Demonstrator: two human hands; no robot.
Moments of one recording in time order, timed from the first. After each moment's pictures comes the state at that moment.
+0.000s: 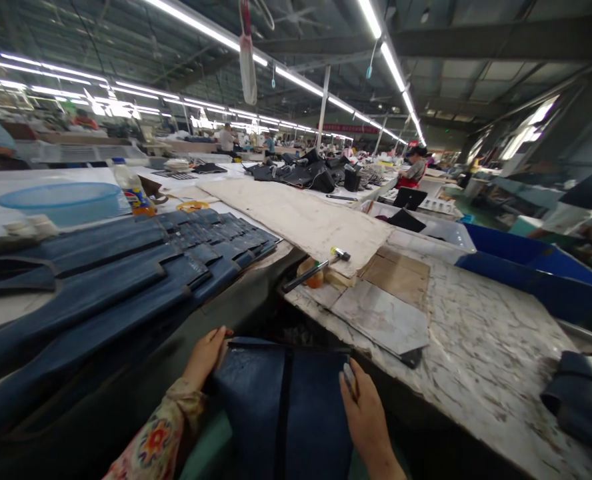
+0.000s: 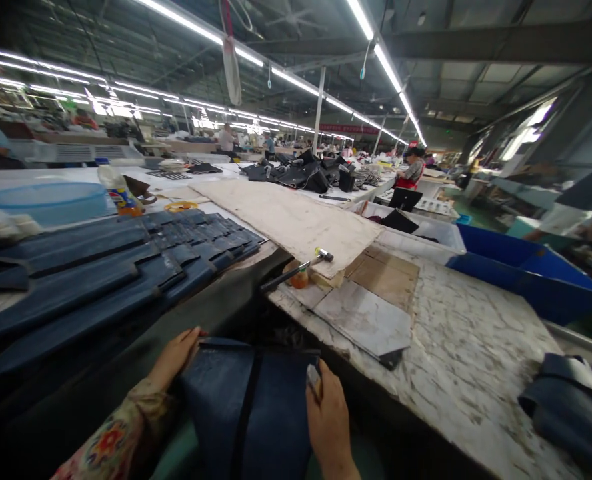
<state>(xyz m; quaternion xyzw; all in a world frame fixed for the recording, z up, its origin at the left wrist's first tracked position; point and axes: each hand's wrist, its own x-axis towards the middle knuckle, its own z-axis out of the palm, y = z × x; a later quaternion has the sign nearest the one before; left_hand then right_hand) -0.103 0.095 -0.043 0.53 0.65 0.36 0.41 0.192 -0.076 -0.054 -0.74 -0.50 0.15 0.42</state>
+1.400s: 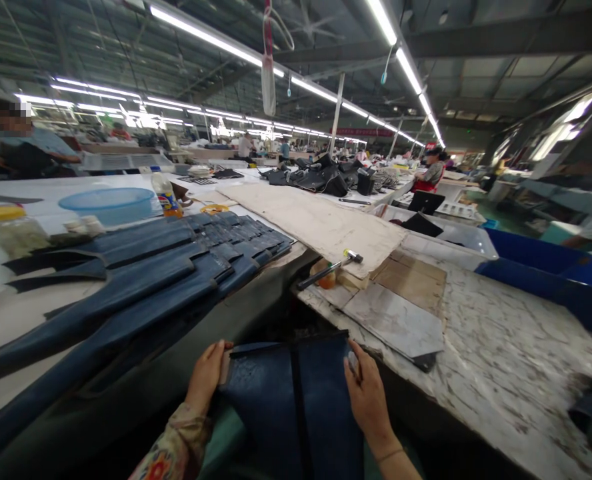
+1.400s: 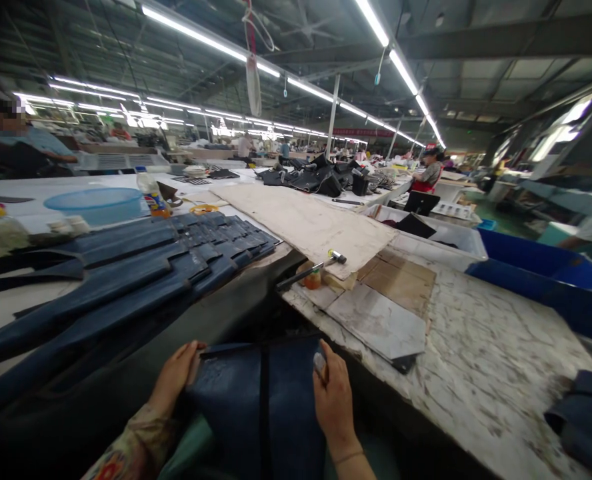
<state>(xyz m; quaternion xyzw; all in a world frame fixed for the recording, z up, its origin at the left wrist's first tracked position) -0.128 0.041 -0.053 0.45 0.67 0.45 0.38 0.189 -0.055 -0.053 -0.65 -0.59 0.06 0.47</state>
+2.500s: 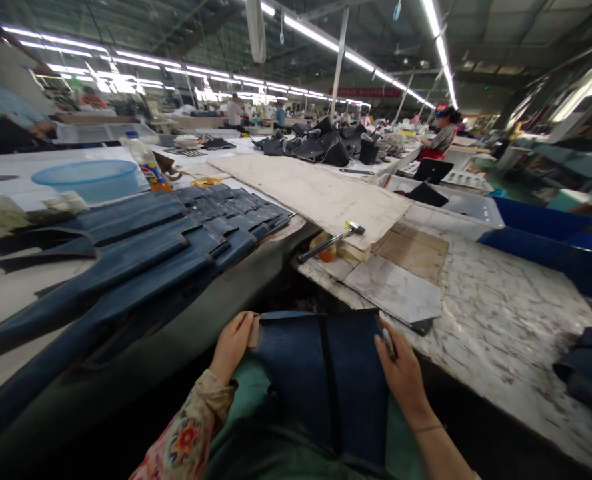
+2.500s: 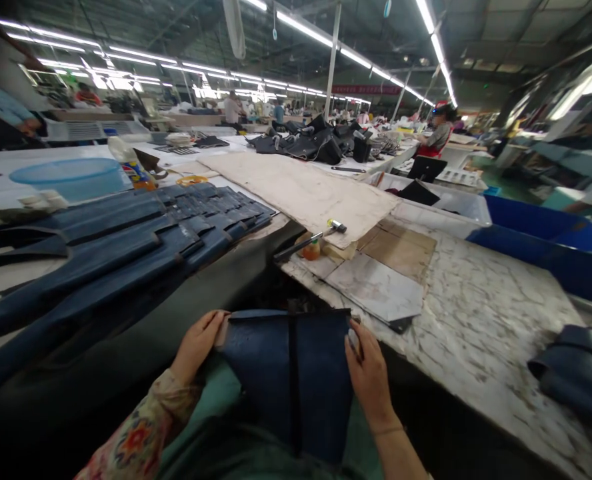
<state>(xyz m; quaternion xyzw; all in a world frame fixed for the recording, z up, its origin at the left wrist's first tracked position) -0.084 0.024 -0.029 0.59 0.60 0.38 0.39 0.239 -0.088 -0.046 -0.69 -0.56 0.05 0.45</state>
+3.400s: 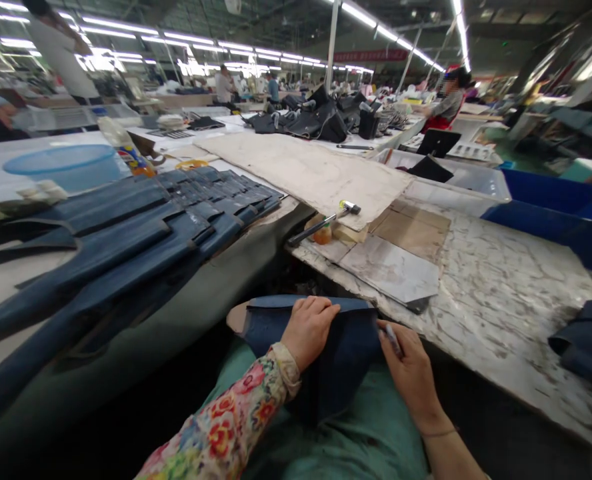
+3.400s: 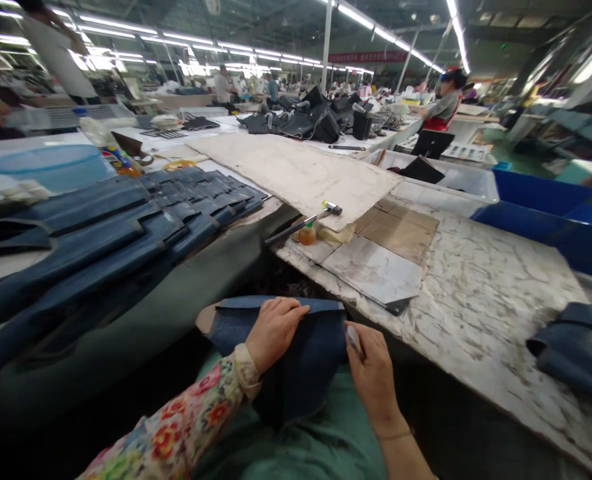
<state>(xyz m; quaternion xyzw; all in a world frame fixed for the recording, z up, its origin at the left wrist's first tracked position) 0.053 -0.016 0.001 0.90 0.34 0.24 0.08 0.248 -0.117 -0.029 -0.68 -0.59 0.05 0.43</state>
